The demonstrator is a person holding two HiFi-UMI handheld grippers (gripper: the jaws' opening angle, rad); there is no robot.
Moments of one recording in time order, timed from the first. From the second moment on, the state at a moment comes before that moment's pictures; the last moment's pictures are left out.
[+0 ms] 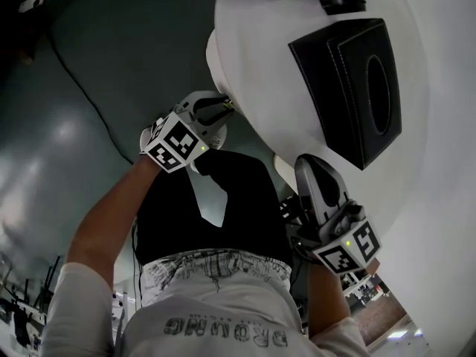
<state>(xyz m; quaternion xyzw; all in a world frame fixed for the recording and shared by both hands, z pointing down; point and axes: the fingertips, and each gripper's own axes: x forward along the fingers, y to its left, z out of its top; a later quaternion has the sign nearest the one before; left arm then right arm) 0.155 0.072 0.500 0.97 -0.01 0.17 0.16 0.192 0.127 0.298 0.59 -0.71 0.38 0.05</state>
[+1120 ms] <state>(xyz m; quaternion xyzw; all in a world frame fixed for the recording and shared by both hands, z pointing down) 0.211 0.053 0.497 0.98 0.02 0.16 0.13 0.212 0.131 0.297 0.61 -0.70 0.36 0.02</state>
